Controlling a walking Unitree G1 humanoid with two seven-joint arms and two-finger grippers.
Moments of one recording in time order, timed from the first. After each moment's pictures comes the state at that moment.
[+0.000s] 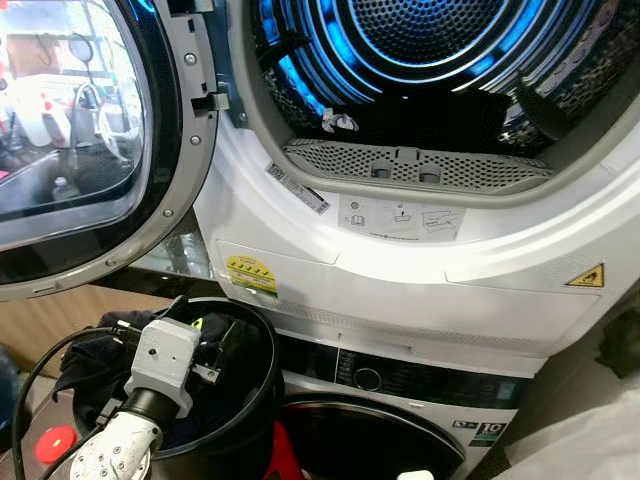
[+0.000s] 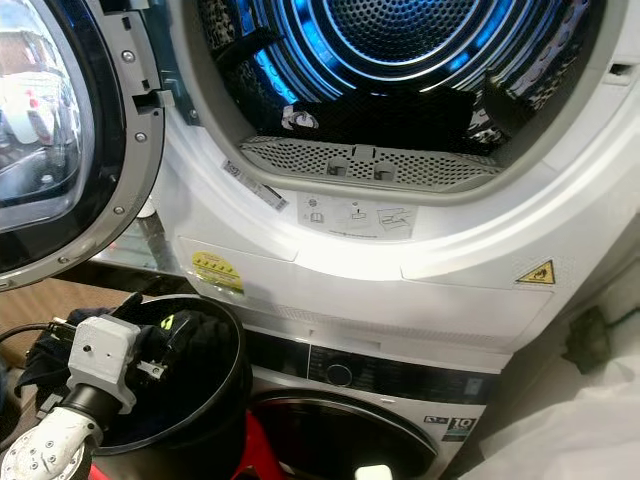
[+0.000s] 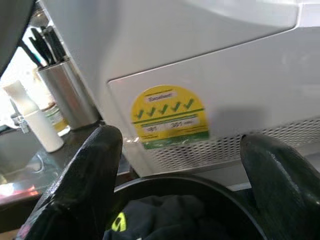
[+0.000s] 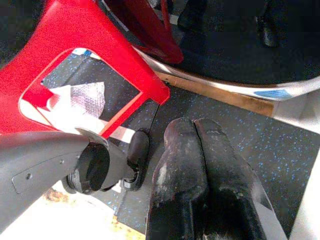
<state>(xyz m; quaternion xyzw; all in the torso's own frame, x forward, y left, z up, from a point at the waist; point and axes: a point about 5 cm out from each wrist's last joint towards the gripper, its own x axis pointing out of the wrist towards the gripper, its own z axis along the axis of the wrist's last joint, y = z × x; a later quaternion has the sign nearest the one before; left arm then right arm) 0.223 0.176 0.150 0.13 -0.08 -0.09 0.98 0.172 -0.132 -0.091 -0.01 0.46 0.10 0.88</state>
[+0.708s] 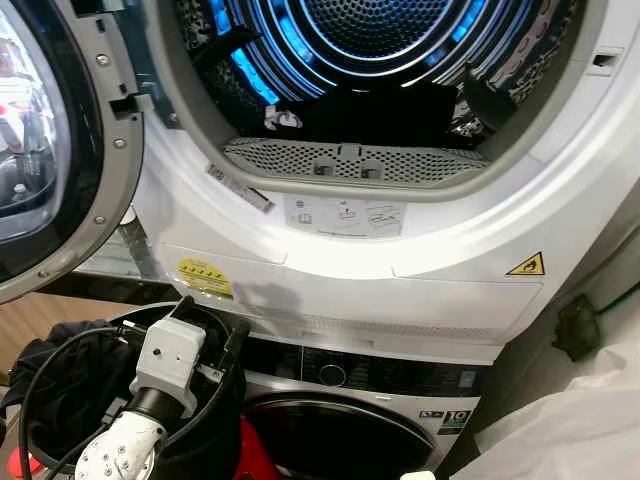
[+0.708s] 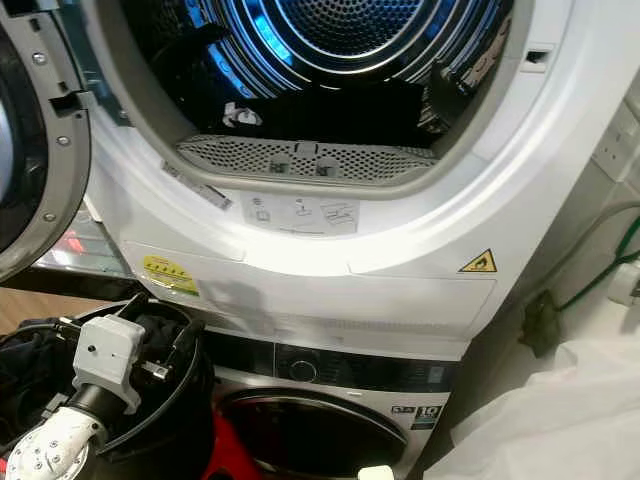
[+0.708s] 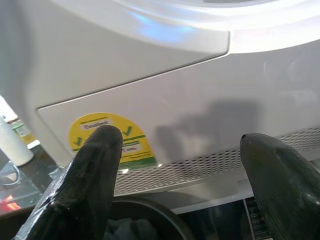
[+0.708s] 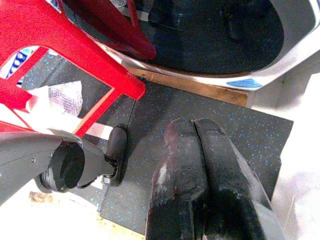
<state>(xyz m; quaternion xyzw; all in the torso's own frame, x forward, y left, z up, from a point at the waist) 0.224 0.173 0.151 0.12 -0.08 -0.10 0.98 0.173 -0.138 -0.091 -0.01 0.46 0.09 0.88</state>
